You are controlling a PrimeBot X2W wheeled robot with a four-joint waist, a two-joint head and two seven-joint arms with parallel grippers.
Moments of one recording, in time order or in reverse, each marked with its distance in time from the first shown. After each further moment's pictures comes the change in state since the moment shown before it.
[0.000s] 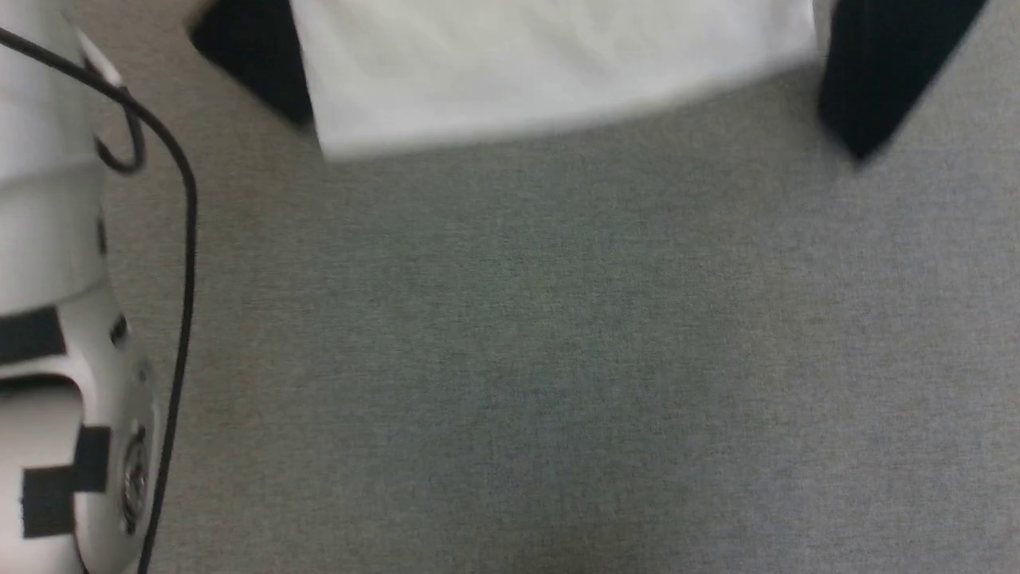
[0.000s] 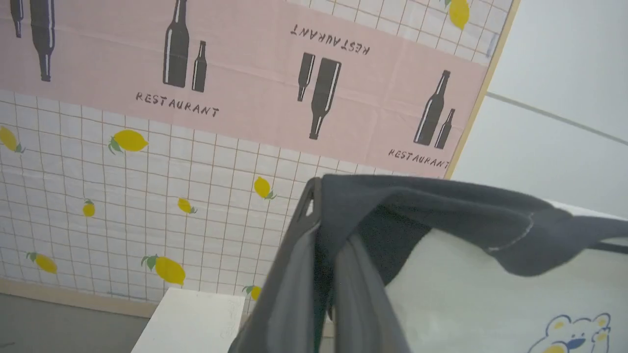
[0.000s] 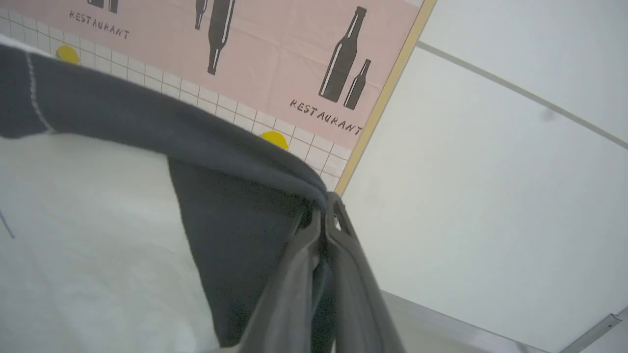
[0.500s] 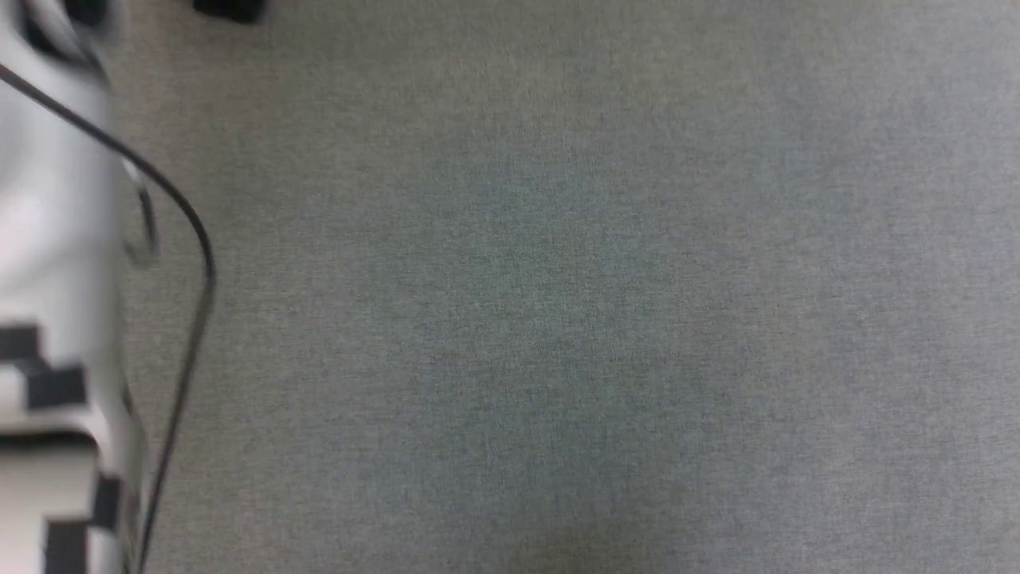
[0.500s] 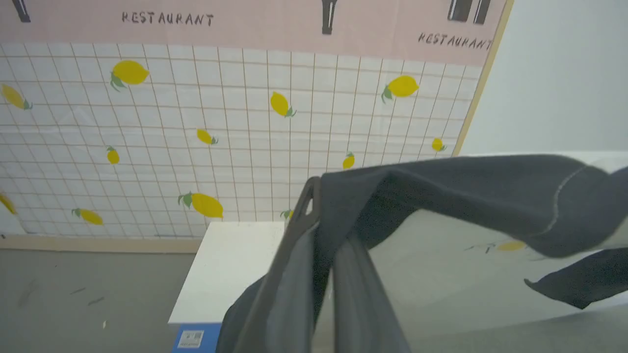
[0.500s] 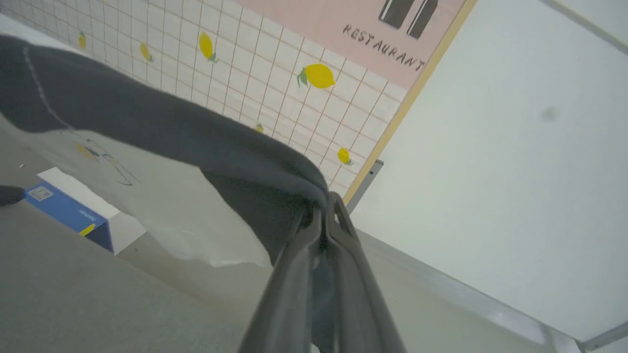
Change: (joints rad) left arm 0.127 0.062 -0.078 0.102 0.065 -0.076 -0.113; right arm 0.124 0.041 0.078 0.020 -0.041 -0.001 -0.147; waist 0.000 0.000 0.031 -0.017
